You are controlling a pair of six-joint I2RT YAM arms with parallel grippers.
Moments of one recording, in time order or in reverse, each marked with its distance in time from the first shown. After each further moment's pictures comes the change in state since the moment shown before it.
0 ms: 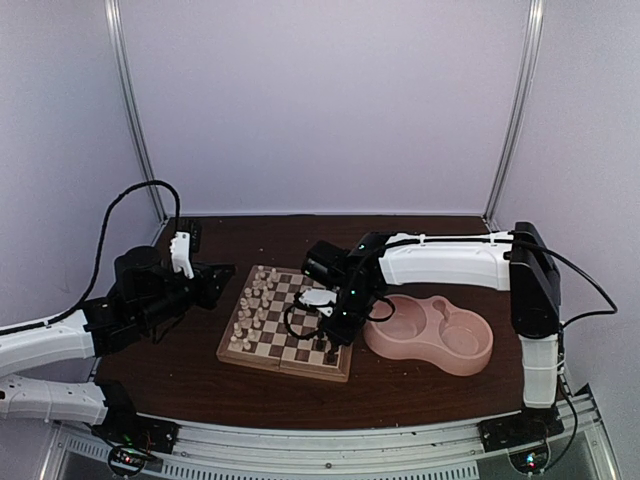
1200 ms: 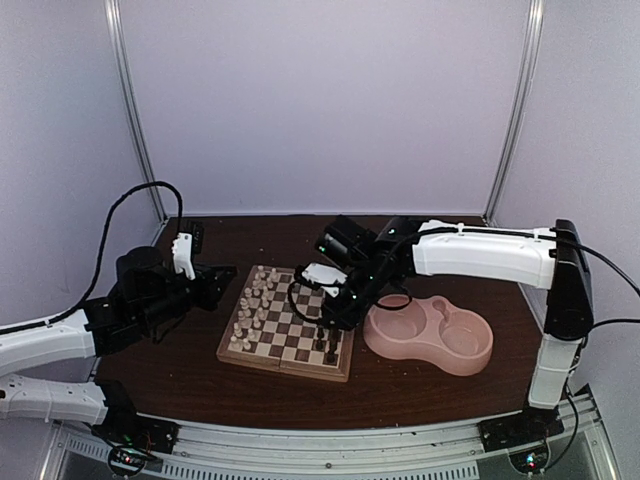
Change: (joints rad) left arm 0.000 0.008 0.000 -0.007 0.015 0.000; right arm 0.000 -0.163 -0.061 0.103 0.005 0.003
